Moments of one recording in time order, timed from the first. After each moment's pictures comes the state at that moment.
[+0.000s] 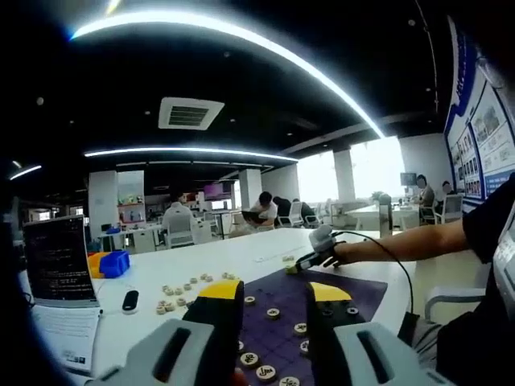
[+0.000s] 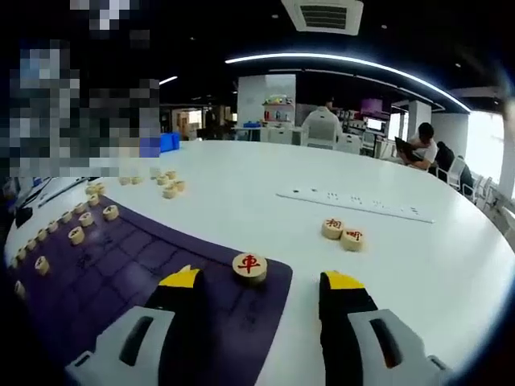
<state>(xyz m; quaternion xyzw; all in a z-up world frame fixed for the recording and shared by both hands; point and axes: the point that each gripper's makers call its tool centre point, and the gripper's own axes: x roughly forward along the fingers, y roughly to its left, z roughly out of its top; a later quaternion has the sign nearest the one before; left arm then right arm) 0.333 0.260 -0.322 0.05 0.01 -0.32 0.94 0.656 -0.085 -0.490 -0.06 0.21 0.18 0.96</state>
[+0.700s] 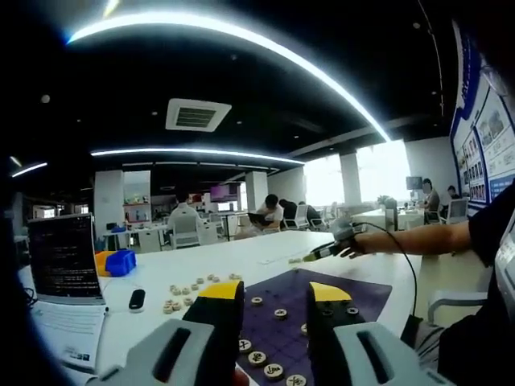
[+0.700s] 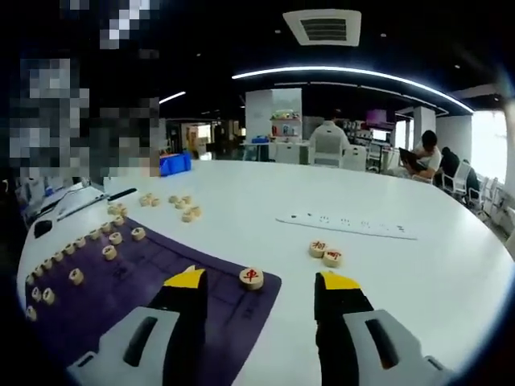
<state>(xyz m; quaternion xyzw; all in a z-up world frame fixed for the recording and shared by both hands) 0.335 0.275 -0.317 0.04 0.00 -0.31 0.95 0.623 -0.104 -0.436 -0.04 0.17 0.20 0.96</state>
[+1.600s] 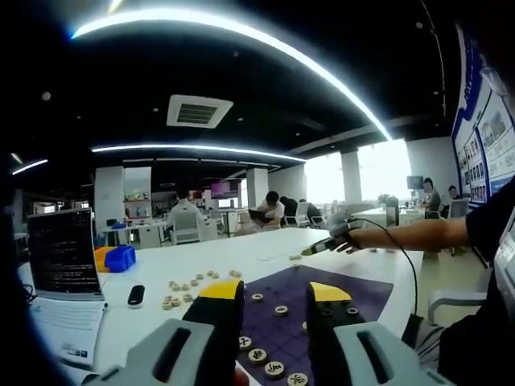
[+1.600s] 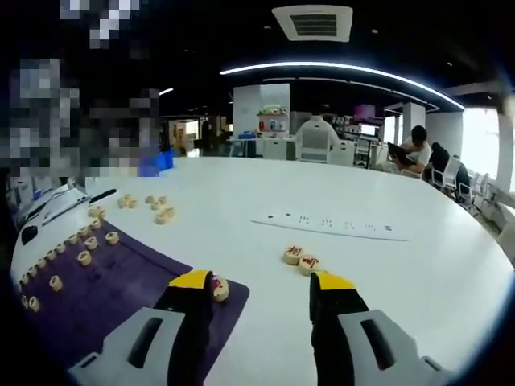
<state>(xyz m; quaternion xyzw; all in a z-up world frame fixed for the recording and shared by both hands) 0.340 0.276 -0.324 0.04 0.01 -0.31 0.95 0.670 -0.136 -0.452 -0.05 0.19 0.15 0.97</state>
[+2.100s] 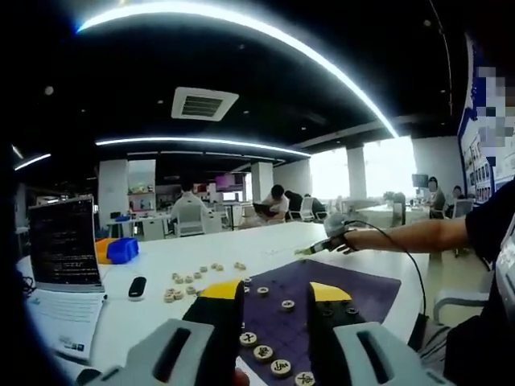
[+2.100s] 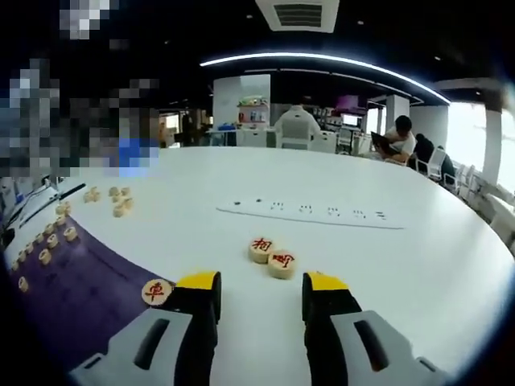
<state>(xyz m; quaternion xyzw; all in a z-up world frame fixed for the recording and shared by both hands) 0.355 0.279 -0.335 0.02 0.02 -0.29 0.96 0.711 -0.150 -0.485 -0.04 0.21 0.10 0.97</state>
